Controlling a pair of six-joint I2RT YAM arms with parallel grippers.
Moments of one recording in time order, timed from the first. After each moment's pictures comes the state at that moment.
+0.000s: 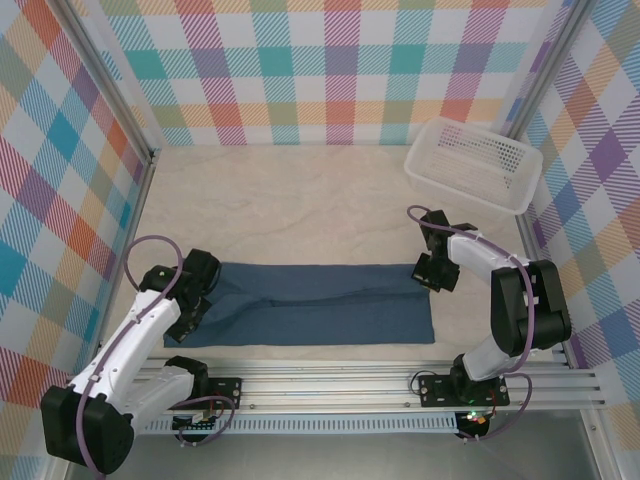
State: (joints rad) left arm -0.27 0.96 0.76 -1.35 -0.39 -1.28; right arm 0.22 1.56 0.90 -0.85 0.05 0.70
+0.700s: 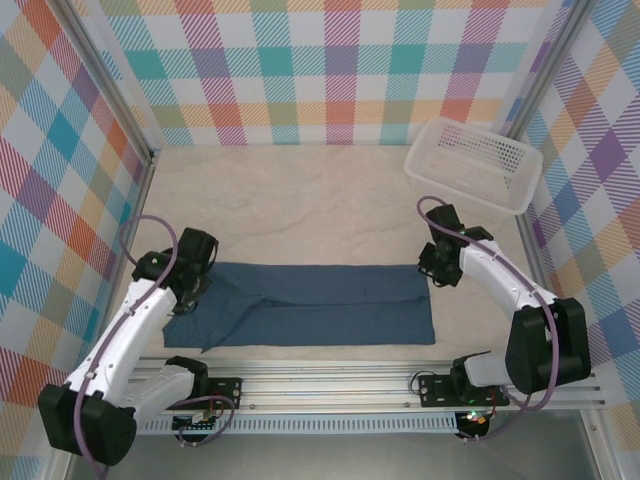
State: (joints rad) left arm -0.21 1.04 0.93 -1.25 -0.42 -1.14; right arm 0.26 1.35 0.89 -0.83 0.04 0.76
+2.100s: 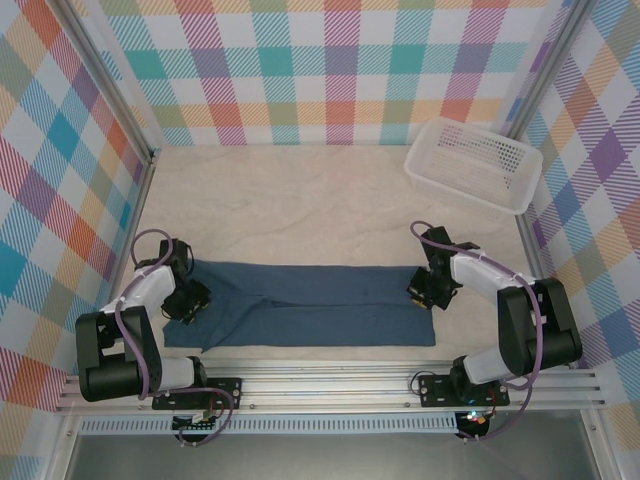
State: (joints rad) left arm 0.17 1.32 0.65 -0.80 -0.01 -0.73; right arm 0.24 1.45 0.73 -0.76 -0.14 0.80
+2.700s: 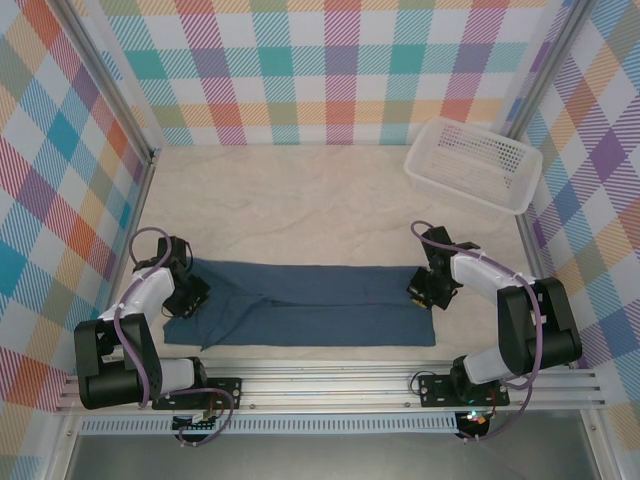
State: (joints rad) left arm 0.15 1.29 0.66 -0.78 0.01 -0.73; right arm 0.24 1.45 0.73 -0.76 -0.14 0.80
